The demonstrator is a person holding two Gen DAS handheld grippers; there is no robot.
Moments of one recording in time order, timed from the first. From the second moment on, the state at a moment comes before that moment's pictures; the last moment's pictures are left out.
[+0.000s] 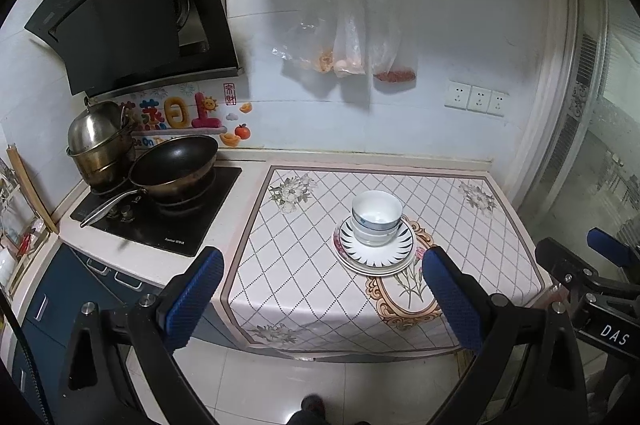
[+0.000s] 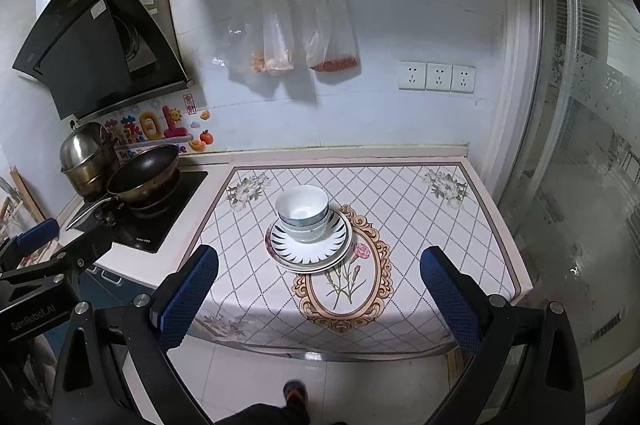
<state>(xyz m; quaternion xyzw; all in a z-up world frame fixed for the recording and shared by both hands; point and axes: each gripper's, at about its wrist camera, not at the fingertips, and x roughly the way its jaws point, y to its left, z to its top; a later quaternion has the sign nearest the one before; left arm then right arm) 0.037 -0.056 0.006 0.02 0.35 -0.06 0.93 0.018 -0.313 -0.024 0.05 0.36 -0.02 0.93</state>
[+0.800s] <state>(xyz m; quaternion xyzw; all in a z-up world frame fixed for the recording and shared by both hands) 0.032 -0.042 0.015 0.03 0.35 -0.09 0.93 -0.003 -0.297 -0.015 0.06 0.36 -0.06 0.93</state>
